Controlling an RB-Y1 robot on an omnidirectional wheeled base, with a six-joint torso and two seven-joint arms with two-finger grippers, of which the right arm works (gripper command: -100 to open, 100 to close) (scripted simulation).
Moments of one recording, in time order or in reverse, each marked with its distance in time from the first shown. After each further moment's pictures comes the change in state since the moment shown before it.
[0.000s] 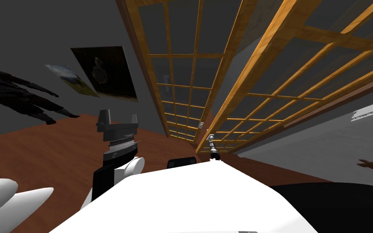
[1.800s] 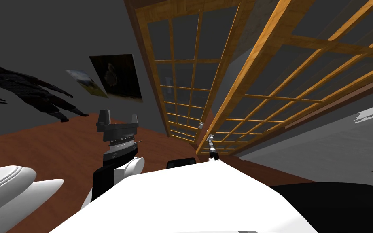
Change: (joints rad) arm 0.003 0.012 0.041 -0.022 -0.031 -0.006 -0.129
